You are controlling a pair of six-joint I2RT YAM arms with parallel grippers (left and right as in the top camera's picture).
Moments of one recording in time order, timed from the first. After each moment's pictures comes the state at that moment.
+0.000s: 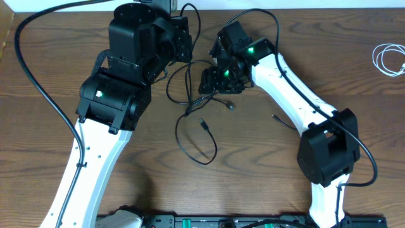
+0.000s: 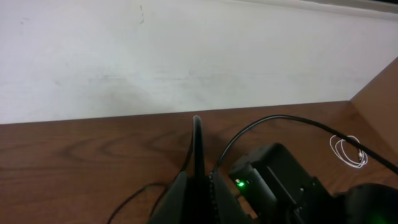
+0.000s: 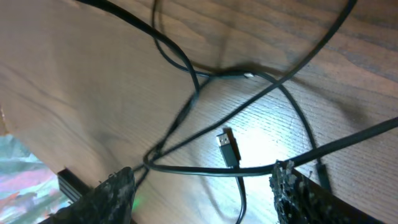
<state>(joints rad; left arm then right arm) -0.37 1.41 1.68 -0.65 0.02 -0.25 0.51 2.08 1.82 -0.98 -0.46 0.40</state>
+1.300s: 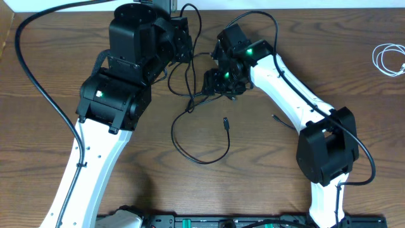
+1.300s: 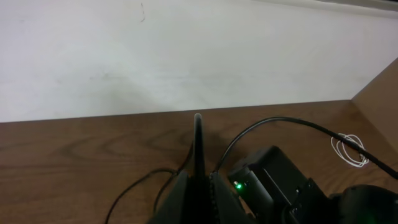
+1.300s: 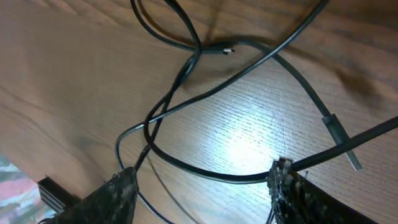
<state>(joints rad) -0.37 1.41 1.68 -0.66 0.02 -0.25 0.52 2.09 1.80 -0.98 -0.41 0.40</state>
